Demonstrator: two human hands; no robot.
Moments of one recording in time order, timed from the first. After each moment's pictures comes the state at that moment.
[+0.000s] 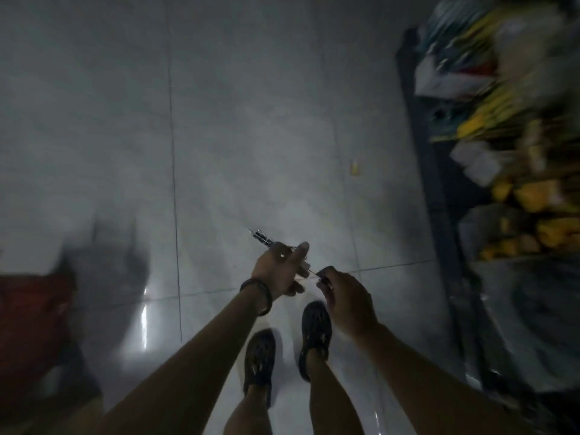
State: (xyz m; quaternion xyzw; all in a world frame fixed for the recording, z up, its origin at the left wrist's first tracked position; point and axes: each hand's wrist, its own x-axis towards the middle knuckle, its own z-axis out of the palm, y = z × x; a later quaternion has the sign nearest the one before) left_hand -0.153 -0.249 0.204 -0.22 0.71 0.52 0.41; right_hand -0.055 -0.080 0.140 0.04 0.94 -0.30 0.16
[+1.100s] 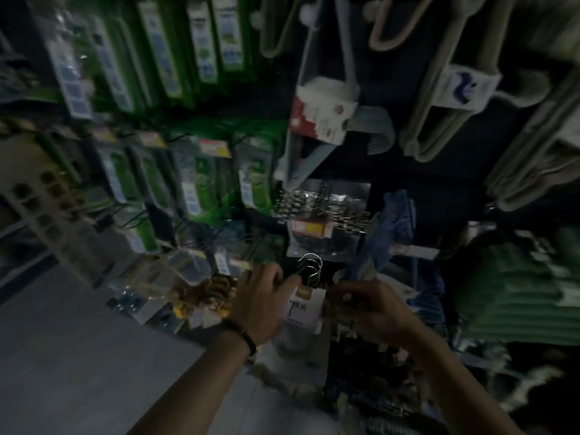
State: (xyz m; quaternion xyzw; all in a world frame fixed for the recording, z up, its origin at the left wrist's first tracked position) left_hand 0.116 0.250 0.640 0.74 0.64 0.15 -0.13; right_hand 0.377 0.331 0.662 0.36 0.84 -0.36 -0.20
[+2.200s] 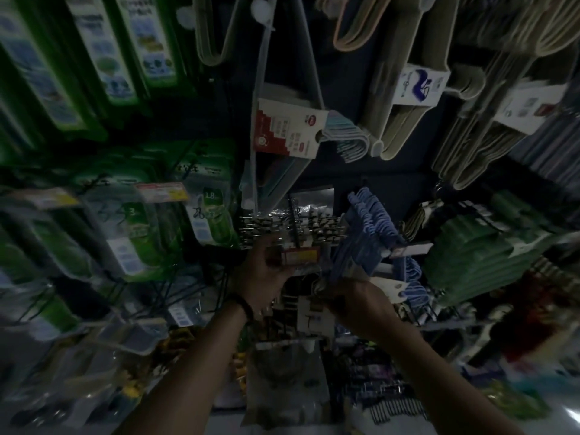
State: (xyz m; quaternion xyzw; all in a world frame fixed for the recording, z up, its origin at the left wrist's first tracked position) left_hand 0.053 0.412 0.669 0.62 0.53 0.42 0.40; right_hand 0.293 0.380 0.625 0.54 0.82 -0.08 -0.17
